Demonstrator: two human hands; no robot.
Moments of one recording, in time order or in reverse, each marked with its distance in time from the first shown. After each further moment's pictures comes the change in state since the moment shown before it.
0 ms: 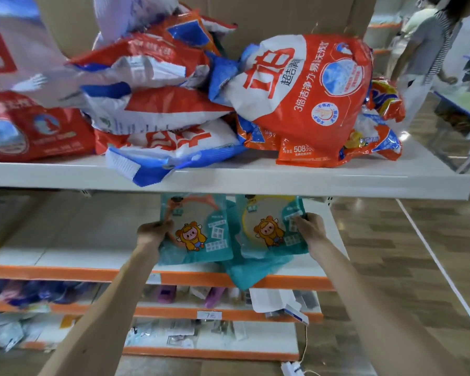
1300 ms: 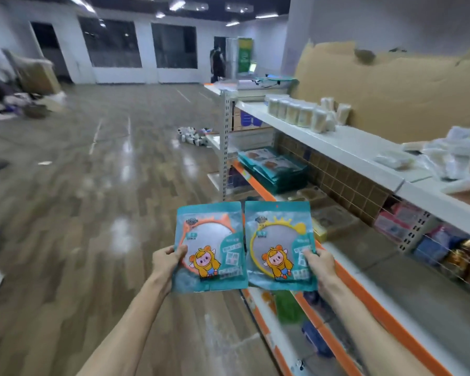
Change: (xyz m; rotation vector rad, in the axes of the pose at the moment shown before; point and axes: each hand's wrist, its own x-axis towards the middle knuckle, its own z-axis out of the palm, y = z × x) left_hand -0.190 -0.154 -0.671 -0.553 0.842 -0.012; right_hand -0.466 -0.059 0.558 -0.226 -0.932 -0.307
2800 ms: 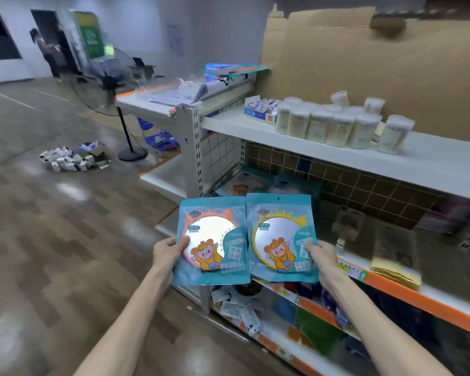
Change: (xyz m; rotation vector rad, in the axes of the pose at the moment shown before) left_hand 0.586 0.223 0.114 0.221 -0.574 0.013; right_hand 0.293 -0.151 0.336 0.303 0.474 0.201
